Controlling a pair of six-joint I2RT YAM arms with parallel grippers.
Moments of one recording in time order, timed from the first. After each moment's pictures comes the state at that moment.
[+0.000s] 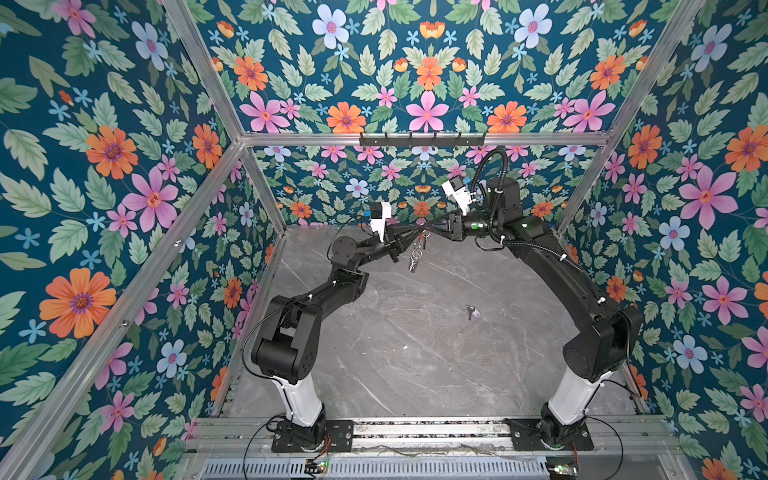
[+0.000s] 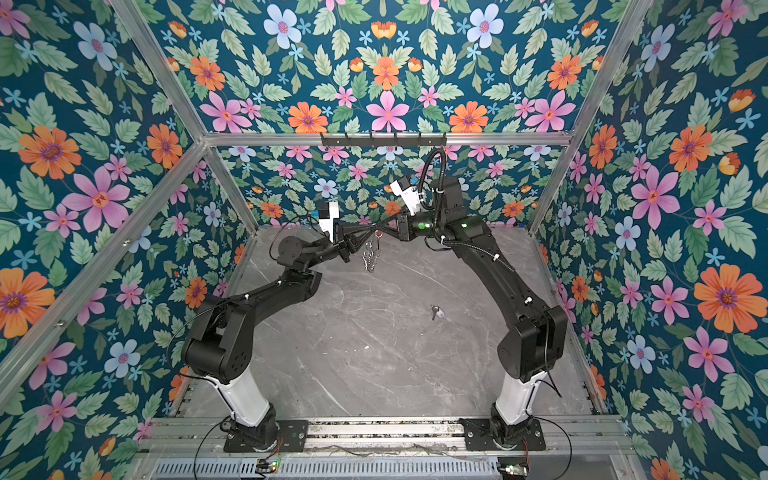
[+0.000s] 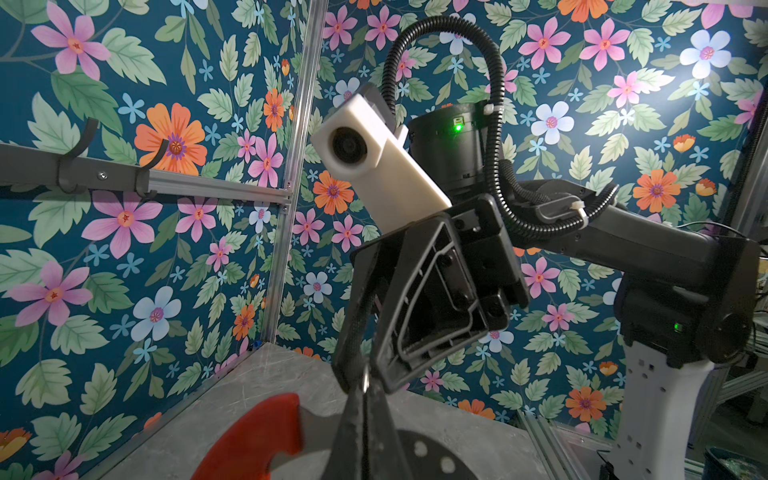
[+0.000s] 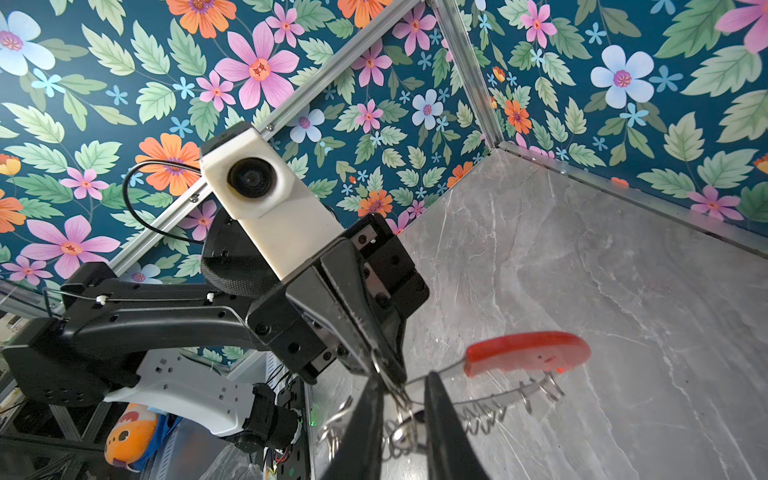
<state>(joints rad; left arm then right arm) -0.39 1.77 1.14 1.23 0.88 -0.66 0.39 1.78 1.86 -0.47 -0.87 0.24</state>
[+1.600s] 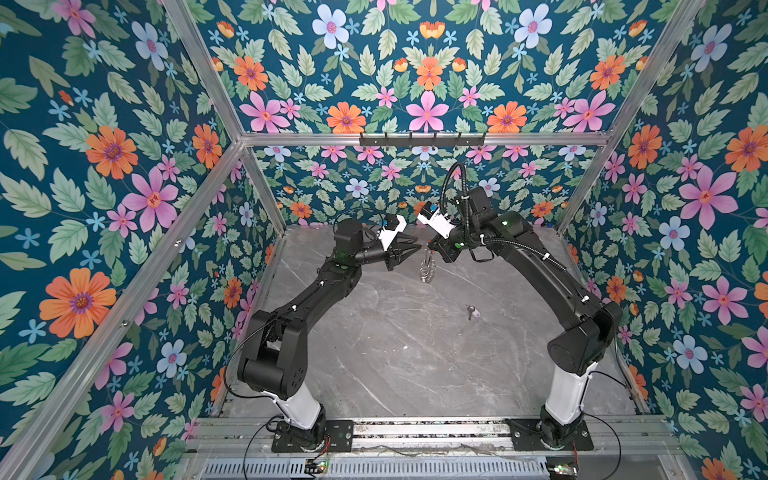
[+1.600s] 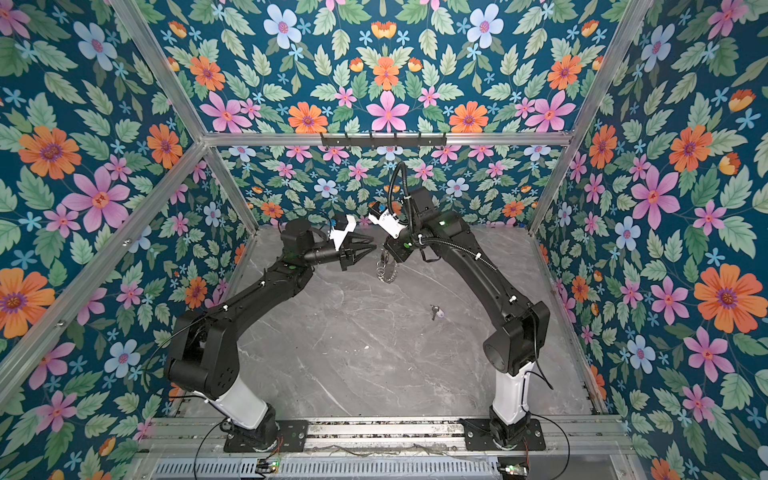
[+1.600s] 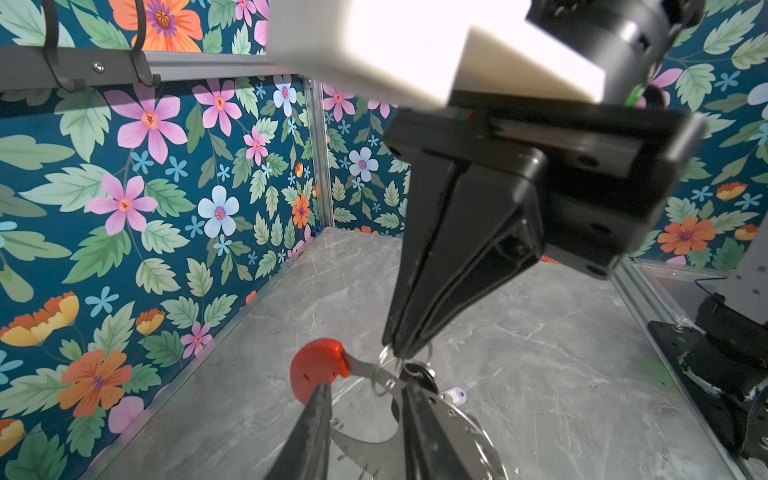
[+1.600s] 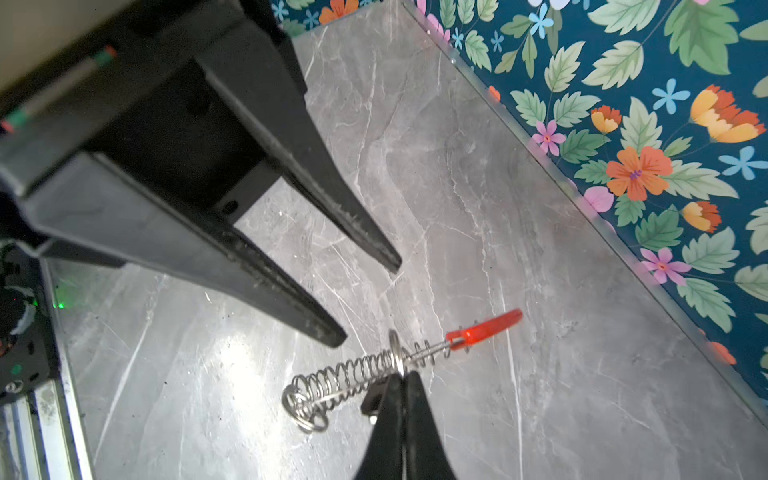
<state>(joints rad) -0.36 1.66 1.22 0.36 0.93 0.13 0.54 1.87 2.06 -0.97 -0.29 -0.37</state>
